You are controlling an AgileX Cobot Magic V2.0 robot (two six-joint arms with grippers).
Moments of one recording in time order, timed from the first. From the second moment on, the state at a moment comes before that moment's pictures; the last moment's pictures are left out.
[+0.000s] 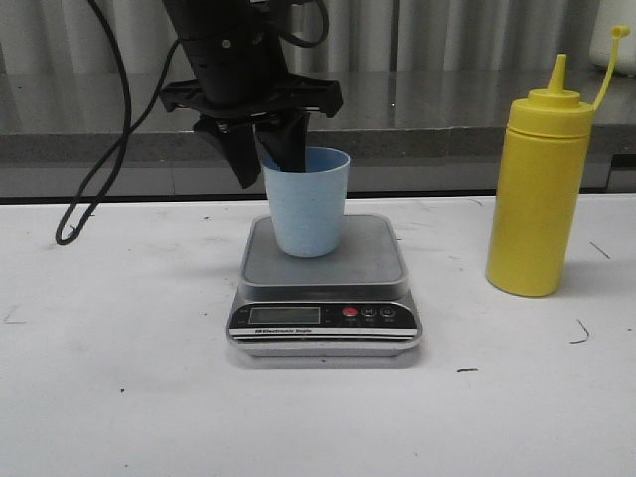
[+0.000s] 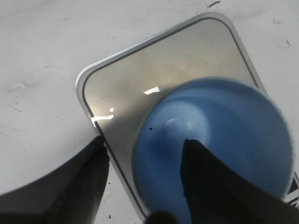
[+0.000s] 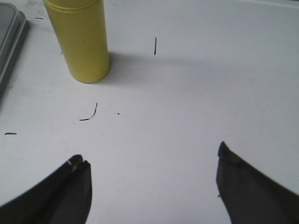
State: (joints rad) left arm -0.53 2.05 -1.79 -0.08 0.96 -0.03; right arm 0.03 0.66 -0.62 -0.05 0.71 0.01
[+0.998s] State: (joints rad) left arm -0.43 0.93 -1.00 -0.06 0.83 0.01; right arm 0.03 0.66 -0.62 -0.05 0.71 0.01
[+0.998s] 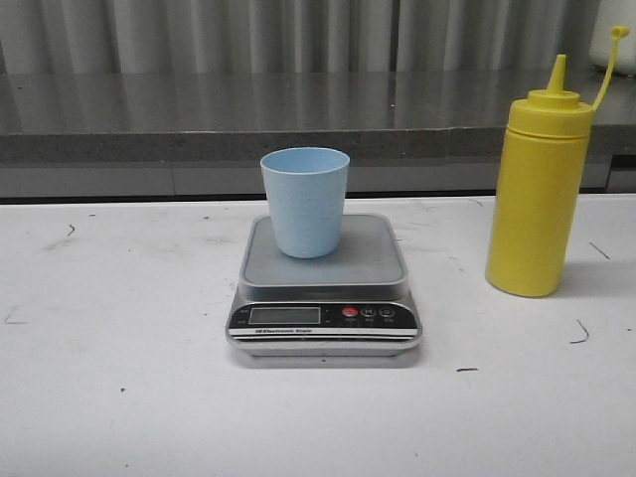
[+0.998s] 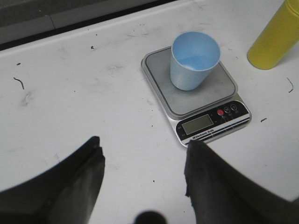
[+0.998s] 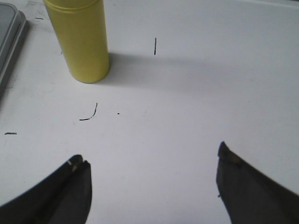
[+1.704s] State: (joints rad) left arm -0.43 0.40 -0.72 -0.06 0.86 0.00; right arm 0.03 0.66 -0.62 -0.05 0.71 0.01
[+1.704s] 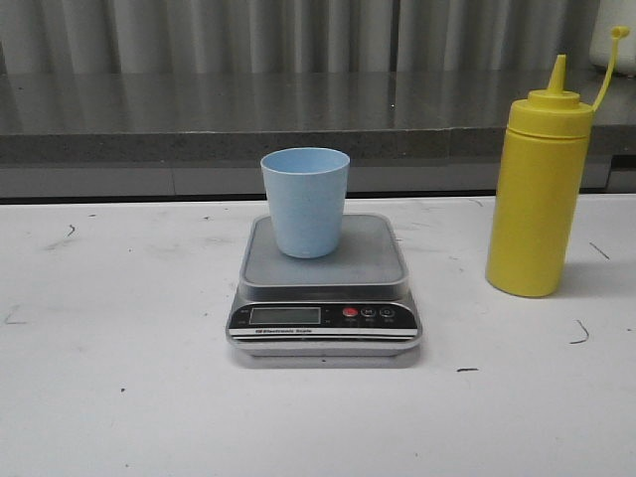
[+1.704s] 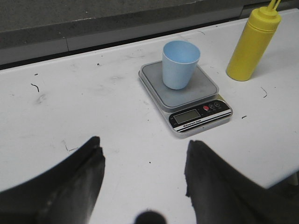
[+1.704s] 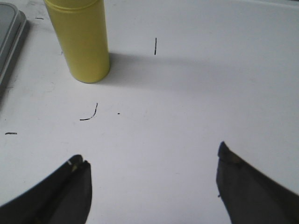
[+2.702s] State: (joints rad) left arm -0.43 0.40 -0.72 -0.06 0.86 0.00; right arm 0.25 1.01 -0.66 0.07 0.35 -0.01
